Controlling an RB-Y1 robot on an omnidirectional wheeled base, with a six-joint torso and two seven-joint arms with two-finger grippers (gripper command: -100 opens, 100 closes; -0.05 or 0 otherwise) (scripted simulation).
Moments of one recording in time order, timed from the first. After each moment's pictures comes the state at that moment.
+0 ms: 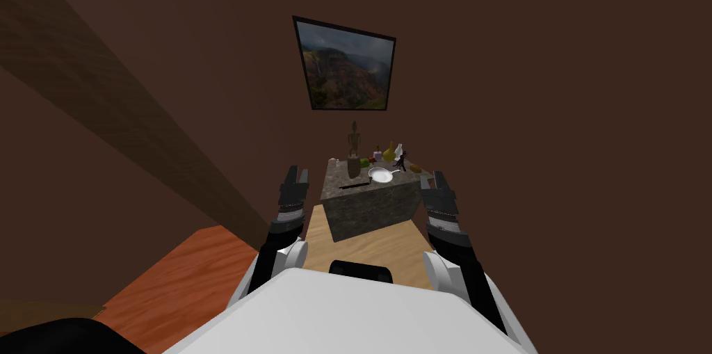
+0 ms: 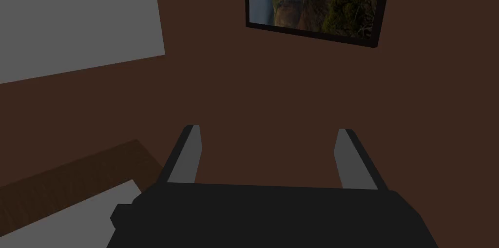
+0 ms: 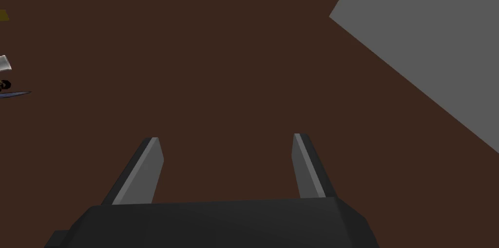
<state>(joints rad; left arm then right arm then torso) 0.53 -0.01 -0.06 -2.30 -0.01 -0.58 -0.13 0.48 -0.01 0.02 -2.25 0.05 -0.47 -0.03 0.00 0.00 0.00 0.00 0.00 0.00</state>
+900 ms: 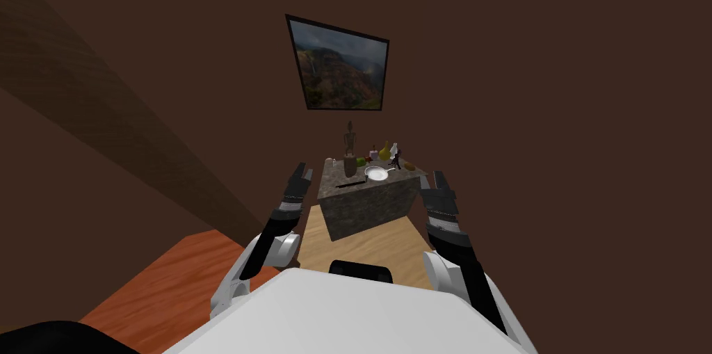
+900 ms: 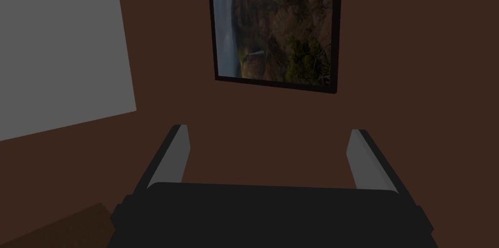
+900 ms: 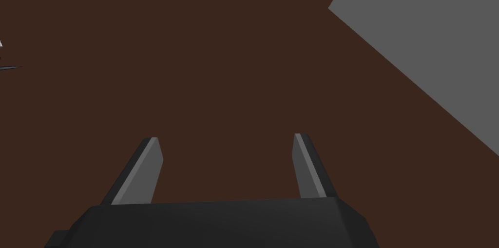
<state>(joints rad) 0.44 0.18 0.02 -2.26 0.01 -0.40 -0.07 0.48 -0.01 0.02 -2.25 0.05 -0.47 -0.03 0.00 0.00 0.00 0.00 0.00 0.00</state>
